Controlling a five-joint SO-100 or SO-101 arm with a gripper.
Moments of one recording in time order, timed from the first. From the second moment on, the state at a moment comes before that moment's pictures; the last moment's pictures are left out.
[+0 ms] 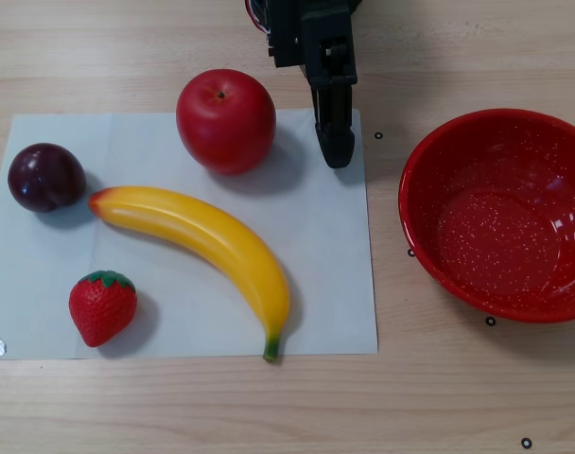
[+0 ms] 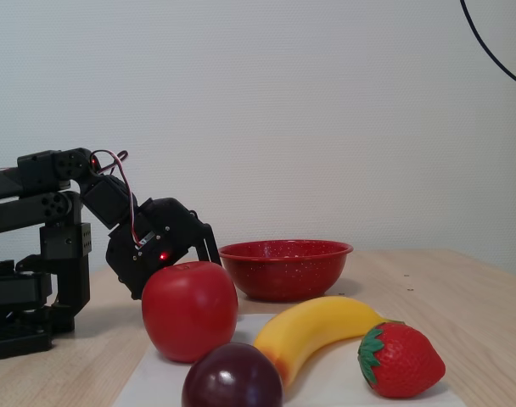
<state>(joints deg) 10.7 188.1 177.6 50.1 -7.8</state>
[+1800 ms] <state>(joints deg) 7.1 154.3 136.8 68.1 -8.7</state>
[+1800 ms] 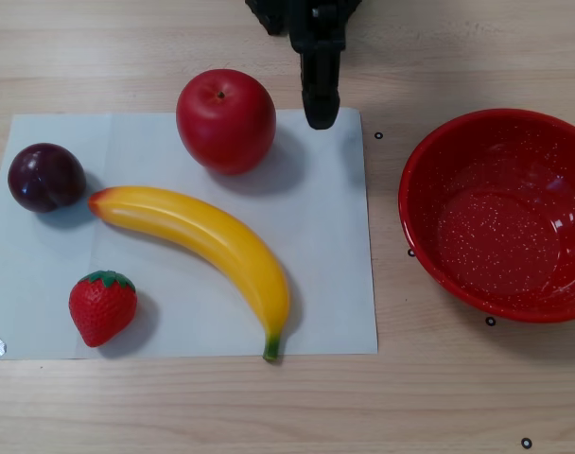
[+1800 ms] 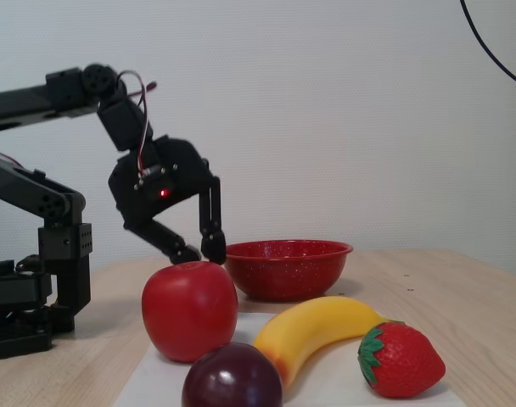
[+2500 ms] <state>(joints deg) -3.2 117.0 93.2 83.2 -9.0</state>
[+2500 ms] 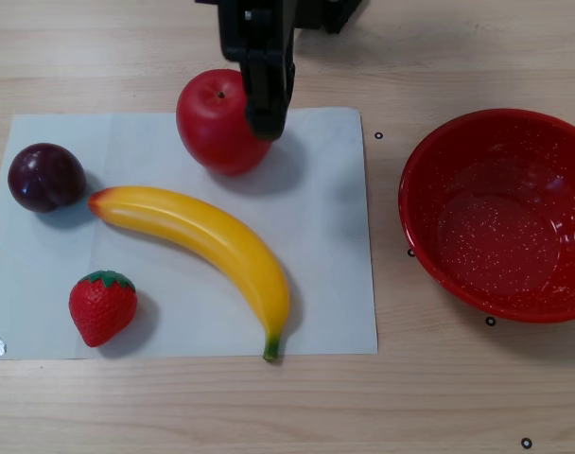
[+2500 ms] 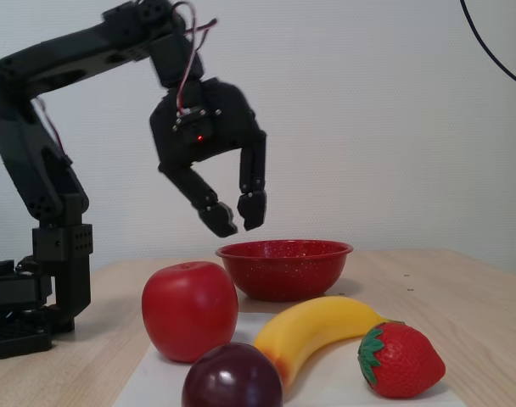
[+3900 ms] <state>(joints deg) -9.6 73.7 51.7 100.0 -14.1</state>
